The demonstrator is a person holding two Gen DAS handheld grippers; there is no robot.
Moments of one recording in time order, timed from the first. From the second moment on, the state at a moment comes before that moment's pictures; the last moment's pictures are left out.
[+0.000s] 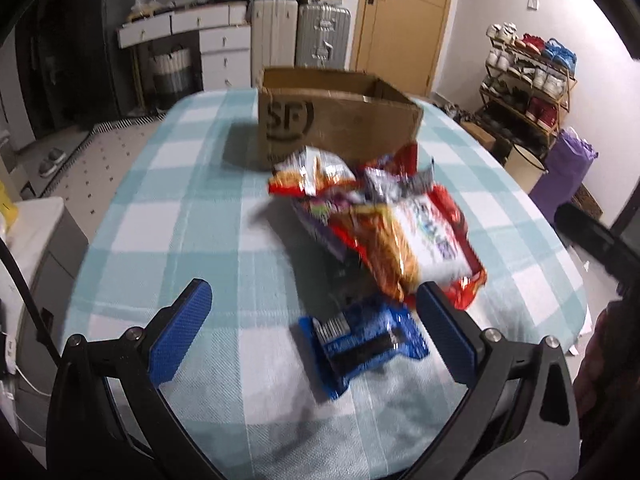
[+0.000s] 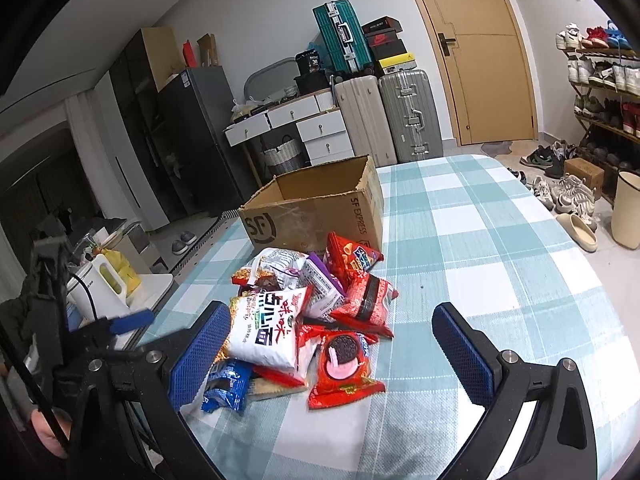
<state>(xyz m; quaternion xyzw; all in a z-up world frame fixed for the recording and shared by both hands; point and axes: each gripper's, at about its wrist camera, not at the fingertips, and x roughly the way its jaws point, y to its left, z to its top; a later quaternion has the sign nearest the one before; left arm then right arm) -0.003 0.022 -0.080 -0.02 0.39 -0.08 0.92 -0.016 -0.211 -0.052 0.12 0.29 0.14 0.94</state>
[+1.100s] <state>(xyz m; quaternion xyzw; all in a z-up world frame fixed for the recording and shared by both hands) 0.037 0.009 -0.140 -0.04 0.47 -0.14 0.87 -0.023 -0.226 -0.088 0.15 0.32 0.14 0.92</state>
